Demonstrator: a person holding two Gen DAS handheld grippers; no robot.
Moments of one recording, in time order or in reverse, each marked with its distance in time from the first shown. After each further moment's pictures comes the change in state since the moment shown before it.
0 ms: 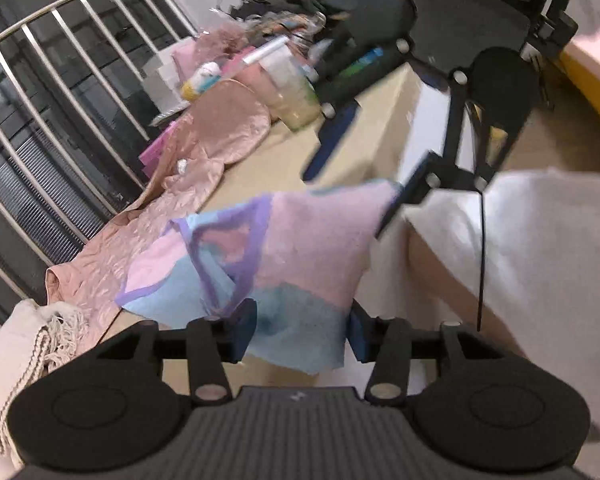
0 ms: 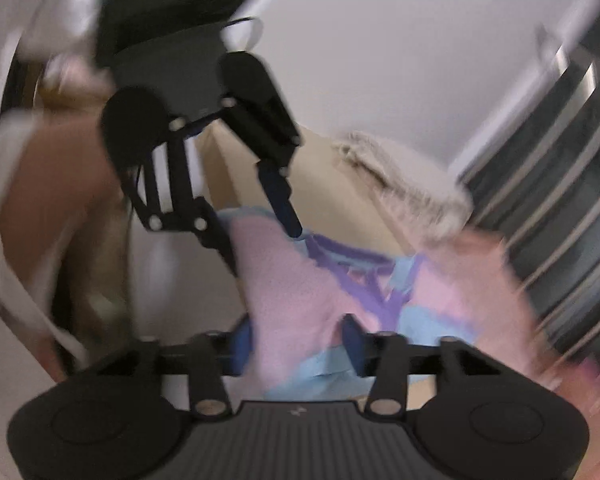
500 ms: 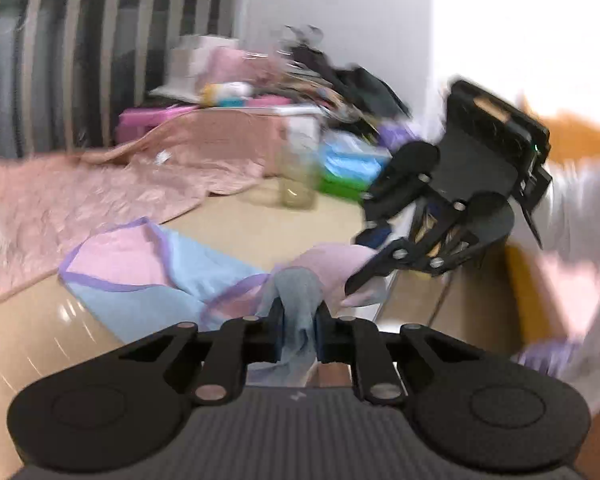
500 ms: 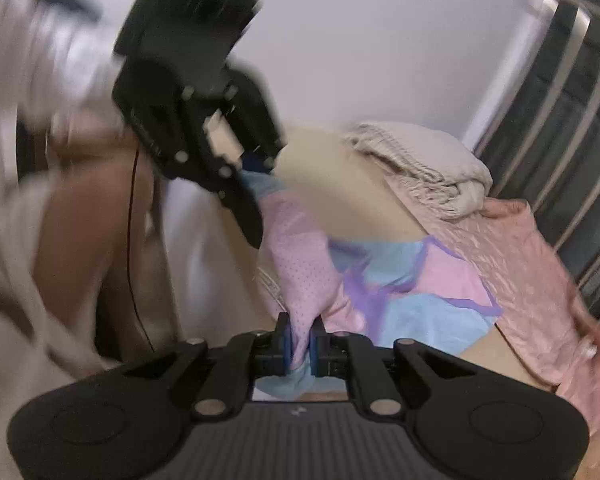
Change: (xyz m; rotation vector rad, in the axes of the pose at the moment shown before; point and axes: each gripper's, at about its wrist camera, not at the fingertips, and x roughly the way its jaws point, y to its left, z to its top) left arm -0.010 0.131 0.010 -0.610 -0.157 -0.375; right arm -0.015 -0.096 0.006 0.388 -0.014 0.257
